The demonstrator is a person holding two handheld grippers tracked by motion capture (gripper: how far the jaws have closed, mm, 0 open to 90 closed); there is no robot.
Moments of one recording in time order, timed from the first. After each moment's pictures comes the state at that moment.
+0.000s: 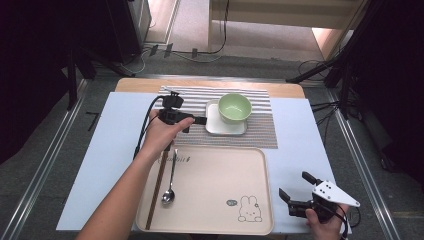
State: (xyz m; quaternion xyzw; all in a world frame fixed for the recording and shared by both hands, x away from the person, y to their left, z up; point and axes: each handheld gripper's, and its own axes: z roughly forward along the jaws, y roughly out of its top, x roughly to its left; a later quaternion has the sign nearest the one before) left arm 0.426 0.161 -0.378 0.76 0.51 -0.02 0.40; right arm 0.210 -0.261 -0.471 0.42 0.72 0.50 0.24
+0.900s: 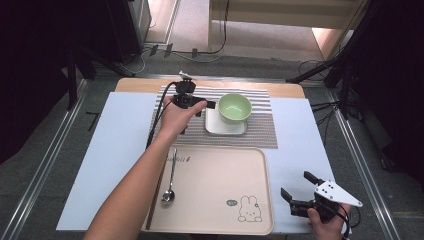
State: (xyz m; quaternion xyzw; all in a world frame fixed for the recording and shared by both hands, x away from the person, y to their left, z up) left arm 0.478 0.126 -0.374 0.75 0.54 0.02 0.39; right arm 0.211 -0.265 -0.471 0.42 0.72 0.50 0.24
